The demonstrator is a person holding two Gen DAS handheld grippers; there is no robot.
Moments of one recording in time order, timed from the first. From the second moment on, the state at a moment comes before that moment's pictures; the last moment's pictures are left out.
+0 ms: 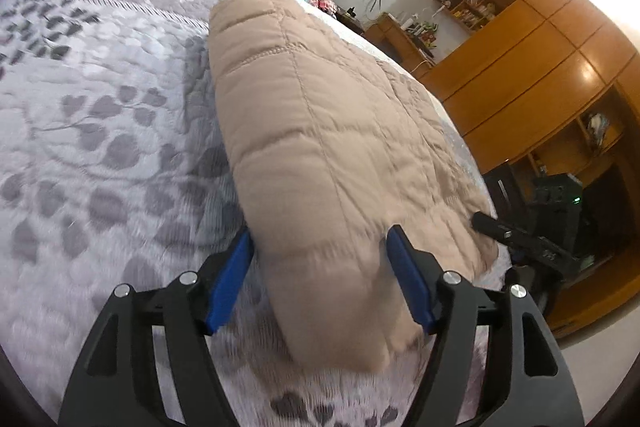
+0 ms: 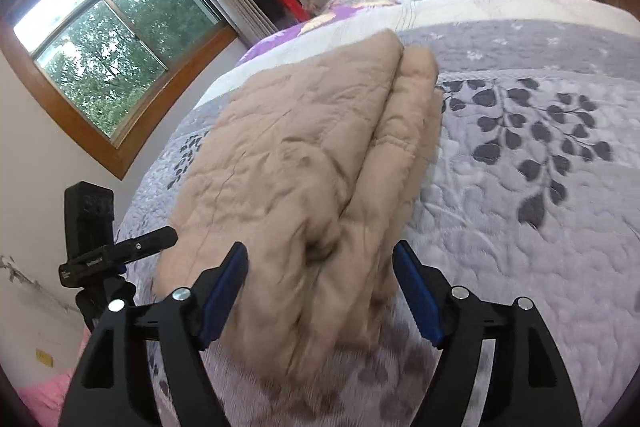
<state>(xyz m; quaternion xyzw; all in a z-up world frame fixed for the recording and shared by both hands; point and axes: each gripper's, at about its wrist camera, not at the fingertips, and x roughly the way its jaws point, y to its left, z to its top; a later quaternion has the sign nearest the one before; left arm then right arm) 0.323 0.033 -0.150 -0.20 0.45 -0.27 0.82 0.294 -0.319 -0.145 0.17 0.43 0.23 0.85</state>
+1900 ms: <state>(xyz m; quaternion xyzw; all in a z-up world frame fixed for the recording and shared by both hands) 0.116 0.000 -0.050 -0.01 0.35 -0.05 0.94 0.120 -0.255 -0.085 0.06 0.38 0.06 0.92</state>
